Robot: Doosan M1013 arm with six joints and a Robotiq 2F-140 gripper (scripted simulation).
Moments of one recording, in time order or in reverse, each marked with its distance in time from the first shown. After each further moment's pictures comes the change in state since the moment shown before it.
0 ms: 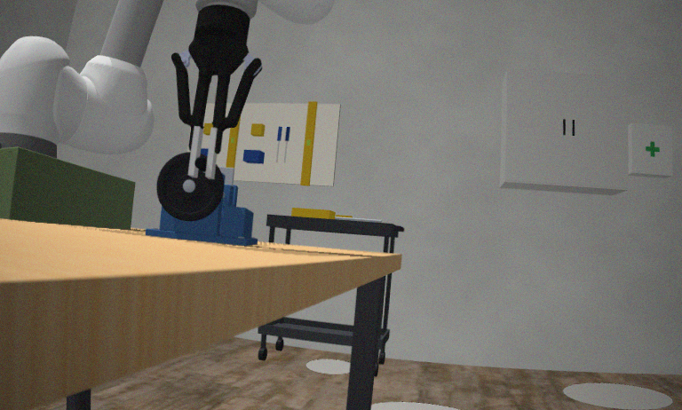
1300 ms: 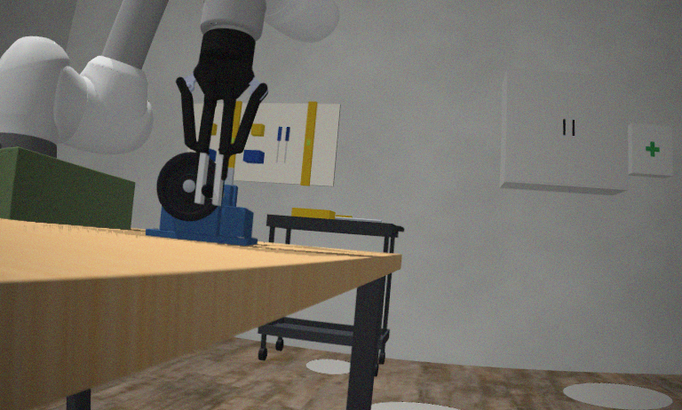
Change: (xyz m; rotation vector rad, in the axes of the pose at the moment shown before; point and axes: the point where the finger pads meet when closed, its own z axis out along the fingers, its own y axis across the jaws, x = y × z) arm 0.000 -0.013 0.035 0.000 0.000 0.000
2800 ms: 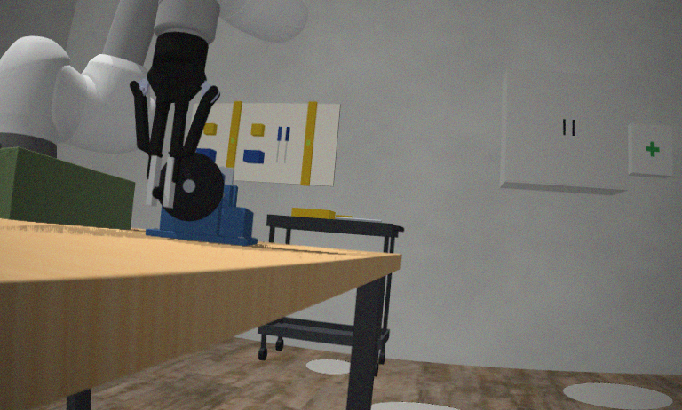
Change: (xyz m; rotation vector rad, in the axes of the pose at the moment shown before) arm 0.000 0.067 0.009 0.000 0.000 -0.001
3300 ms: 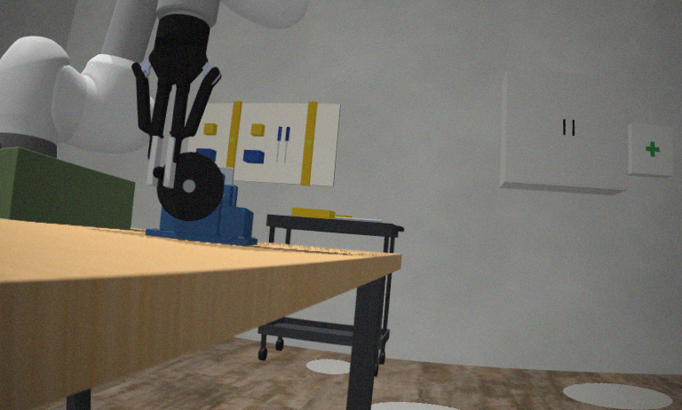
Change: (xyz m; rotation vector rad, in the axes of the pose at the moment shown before) arm 0.000 0.002 -0.027 -0.001 0.000 -0.001
